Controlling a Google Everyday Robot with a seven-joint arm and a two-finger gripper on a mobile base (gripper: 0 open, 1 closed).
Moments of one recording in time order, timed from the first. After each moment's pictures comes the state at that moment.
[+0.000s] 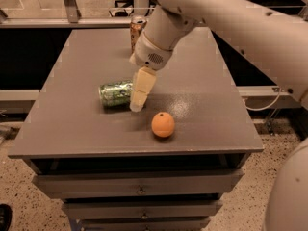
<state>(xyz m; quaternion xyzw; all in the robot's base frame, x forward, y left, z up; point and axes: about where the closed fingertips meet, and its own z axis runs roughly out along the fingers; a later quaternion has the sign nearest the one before) 0.575 0.042 0.865 -0.70 0.67 0.17 0.18</state>
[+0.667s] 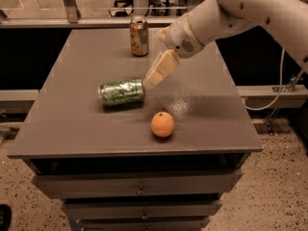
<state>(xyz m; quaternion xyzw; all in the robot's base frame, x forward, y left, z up) 0.609 -0.005 0.916 -0.60 0.68 0.23 0.35</state>
